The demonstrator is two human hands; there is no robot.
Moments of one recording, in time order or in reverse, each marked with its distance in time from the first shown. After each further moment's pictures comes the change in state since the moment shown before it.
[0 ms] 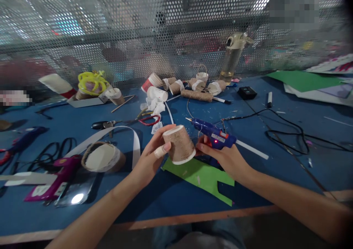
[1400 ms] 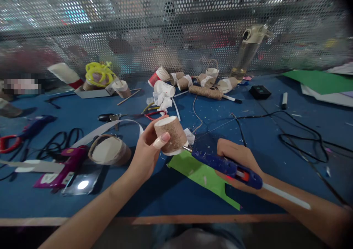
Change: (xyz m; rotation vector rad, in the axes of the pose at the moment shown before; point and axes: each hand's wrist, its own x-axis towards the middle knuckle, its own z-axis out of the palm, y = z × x) left_hand 0.002 0.010 -0.003 -0.023 0.283 0.130; right_hand -0.008 0.004 -0.026 -0.751 -0.288 -0.671
